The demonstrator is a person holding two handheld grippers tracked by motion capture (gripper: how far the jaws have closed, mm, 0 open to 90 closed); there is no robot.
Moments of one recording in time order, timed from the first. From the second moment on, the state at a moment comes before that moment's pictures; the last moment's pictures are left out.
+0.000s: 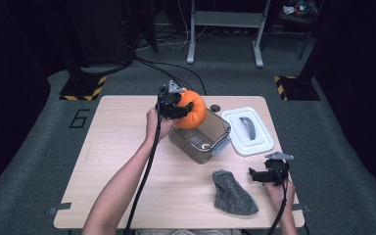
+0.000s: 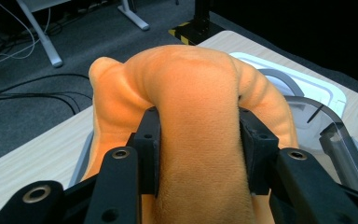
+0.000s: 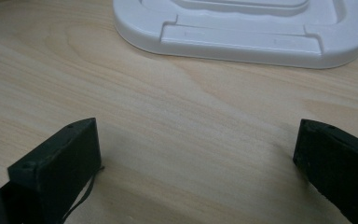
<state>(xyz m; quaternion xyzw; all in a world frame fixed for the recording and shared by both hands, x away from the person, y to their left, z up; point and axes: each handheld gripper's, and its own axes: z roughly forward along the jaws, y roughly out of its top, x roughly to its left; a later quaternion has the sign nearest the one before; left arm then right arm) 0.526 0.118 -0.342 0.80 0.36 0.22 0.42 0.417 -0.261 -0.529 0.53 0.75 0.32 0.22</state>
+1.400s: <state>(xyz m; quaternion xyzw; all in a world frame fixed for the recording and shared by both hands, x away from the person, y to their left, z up) 0.548 0.116 -0.392 0.82 0.39 0.19 0.38 0.417 -0.261 -0.529 0.53 0.75 0.32 0.22</state>
